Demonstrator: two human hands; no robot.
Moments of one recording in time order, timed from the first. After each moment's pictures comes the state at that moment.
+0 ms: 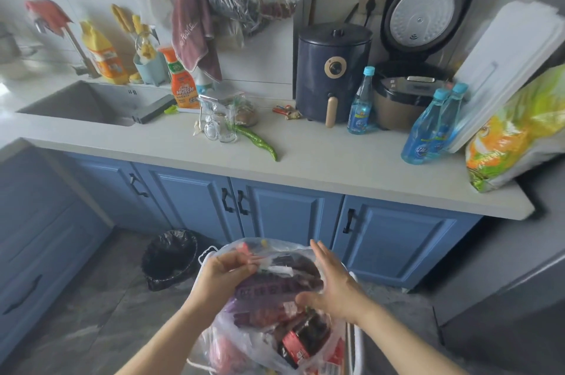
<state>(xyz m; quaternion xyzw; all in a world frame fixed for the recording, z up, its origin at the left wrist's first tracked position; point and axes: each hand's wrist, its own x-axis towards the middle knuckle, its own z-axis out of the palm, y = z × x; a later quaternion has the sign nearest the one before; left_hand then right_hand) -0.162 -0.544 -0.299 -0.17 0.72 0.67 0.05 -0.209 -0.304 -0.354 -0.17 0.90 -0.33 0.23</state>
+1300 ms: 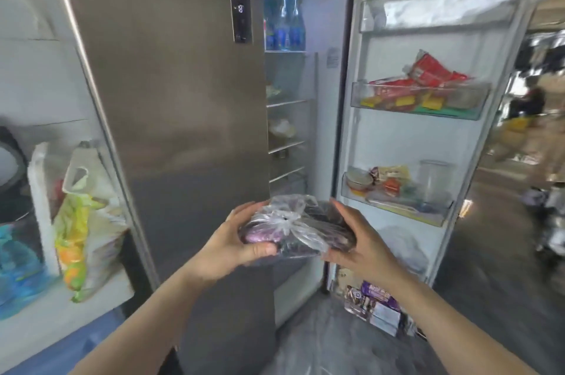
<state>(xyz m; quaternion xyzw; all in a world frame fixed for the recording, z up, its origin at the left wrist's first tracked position) -0.079 0.203 -0.057 0.52 0.65 0.52 0.20 0.119 0.400 -0.086 0.11 0.87 -0.37 -0.32</state>
